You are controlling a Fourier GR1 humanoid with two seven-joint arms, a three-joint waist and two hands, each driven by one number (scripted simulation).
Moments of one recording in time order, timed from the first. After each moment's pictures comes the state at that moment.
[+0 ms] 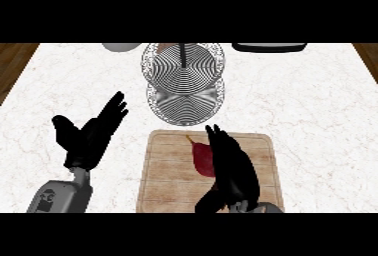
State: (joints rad) left arm -0.16 0.18 -0.12 -1.51 0.20 0.01 0.24; right arm -0.22 -0.03 0.63 -1.71 0.77 0.12 0.96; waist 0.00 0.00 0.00
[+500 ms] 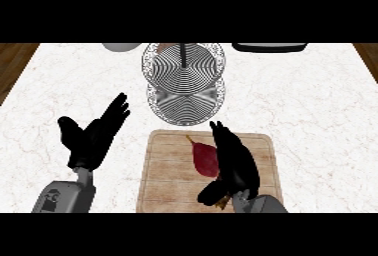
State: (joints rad) left arm -0.16 0.15 -0.09 -1.49 0.15 -0.02 0.23; right arm -0.21 -0.01 0.56 -1.61 0.77 0.06 0.84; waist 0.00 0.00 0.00
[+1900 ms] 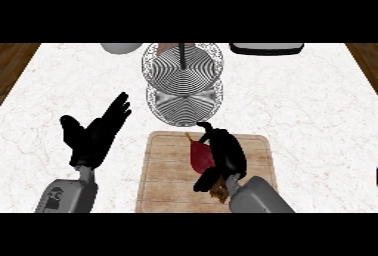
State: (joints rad) left arm -0.17 0.10 -0.04 -1.47 0.11 -0.07 0.23; right arm -0.34 -0.04 0.58 -1.27 0.63 -0.17 0.55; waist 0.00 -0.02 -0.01
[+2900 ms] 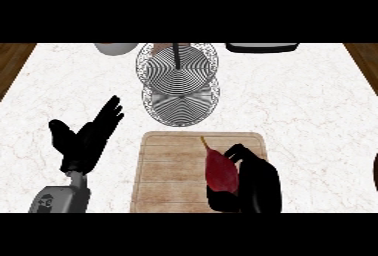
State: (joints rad) left arm -0.13 0.11 -0.02 -1.51 0.12 -0.08 0.25; right arm -0.09 -0.13 0.68 -1.78 1.02 -0.20 1.06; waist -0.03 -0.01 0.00
